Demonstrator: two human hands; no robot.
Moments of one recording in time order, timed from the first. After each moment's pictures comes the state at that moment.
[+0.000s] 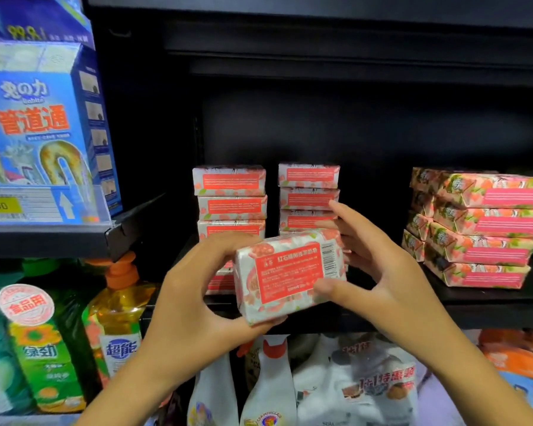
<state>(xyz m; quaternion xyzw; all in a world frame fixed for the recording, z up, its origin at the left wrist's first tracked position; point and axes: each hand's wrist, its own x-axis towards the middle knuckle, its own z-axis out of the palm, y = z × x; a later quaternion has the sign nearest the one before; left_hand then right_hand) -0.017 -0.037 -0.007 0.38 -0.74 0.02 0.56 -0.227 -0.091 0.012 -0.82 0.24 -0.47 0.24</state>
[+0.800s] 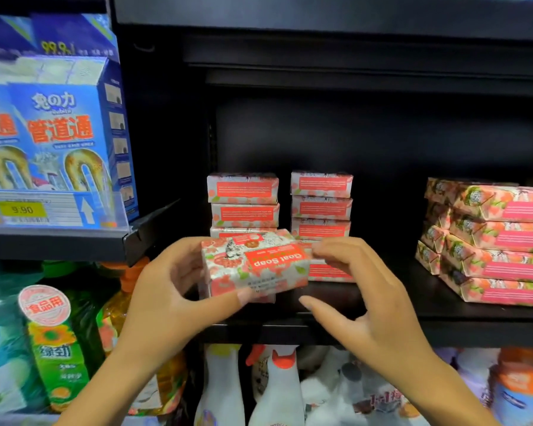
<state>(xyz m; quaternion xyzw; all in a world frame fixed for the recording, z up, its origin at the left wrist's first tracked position) 0.012 -0.034 -0.009 0.44 -0.63 -0.14 0.63 -0.206 -0.102 -0.008 -0.84 0.20 -0.50 0.04</state>
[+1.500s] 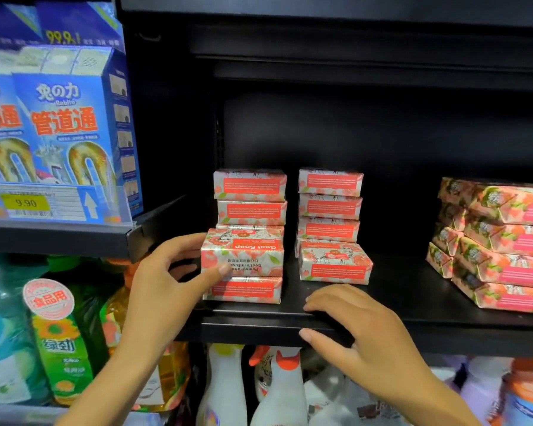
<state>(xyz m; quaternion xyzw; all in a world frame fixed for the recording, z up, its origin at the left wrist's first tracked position) 0.026 -0.056 -0.019 0.56 -0.54 -0.05 0.63 -0.210 -0.111 -0.037 -0.89 0.30 -0.35 -0.01</state>
